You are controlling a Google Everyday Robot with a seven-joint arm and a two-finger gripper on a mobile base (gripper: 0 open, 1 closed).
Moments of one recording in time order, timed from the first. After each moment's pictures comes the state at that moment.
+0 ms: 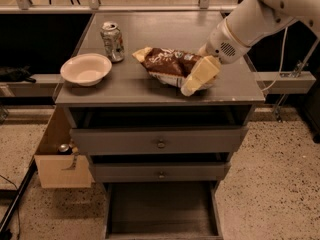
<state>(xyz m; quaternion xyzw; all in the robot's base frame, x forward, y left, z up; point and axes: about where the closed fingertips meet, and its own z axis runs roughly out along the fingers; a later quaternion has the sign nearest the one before) 0.597 -0.090 0.895 -0.54 0.79 0.15 0.25</state>
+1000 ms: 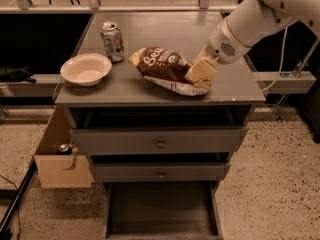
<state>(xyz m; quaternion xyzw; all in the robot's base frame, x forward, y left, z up) 0.597 -0.090 0.895 -0.54 0.79 0.15 0.25</state>
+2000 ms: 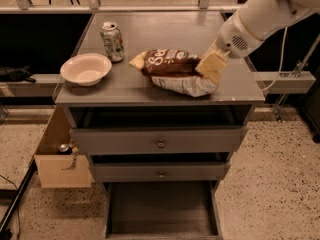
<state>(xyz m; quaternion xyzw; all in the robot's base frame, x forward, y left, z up) 0.594 -0.108 0.912 -0.54 0.79 0.14 0.26</state>
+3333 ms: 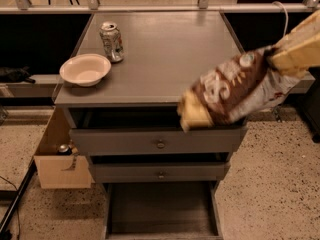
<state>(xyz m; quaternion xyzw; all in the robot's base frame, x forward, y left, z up) 0.463 -0.200 1.026 -0.53 0.77 0.12 0.34</state>
